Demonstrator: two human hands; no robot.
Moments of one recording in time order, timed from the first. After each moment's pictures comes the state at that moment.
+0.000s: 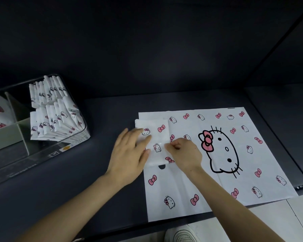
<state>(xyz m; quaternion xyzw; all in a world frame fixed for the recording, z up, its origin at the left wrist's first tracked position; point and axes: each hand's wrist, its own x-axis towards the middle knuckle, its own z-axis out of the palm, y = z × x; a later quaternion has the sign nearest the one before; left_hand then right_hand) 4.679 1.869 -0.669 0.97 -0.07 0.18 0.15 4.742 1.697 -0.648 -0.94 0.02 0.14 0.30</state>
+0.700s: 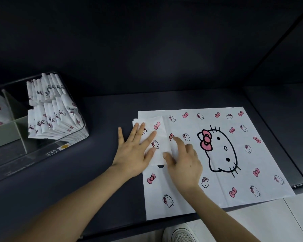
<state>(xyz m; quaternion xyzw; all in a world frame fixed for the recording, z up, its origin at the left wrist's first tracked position) 4.698 1.860 -0.690 1.00 -0.03 0.01 0.08 4.705 1.689 -0.685 -0.96 -0.09 -0.18 0.19</state>
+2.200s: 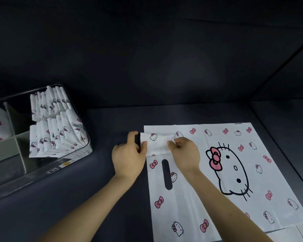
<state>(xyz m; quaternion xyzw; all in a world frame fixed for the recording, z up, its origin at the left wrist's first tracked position) 4.728 1.872 -0.677 0.92 0.18 0.19 0.30 4.784 1.729 -0.656 -0.93 0.05 0.06 0.35</state>
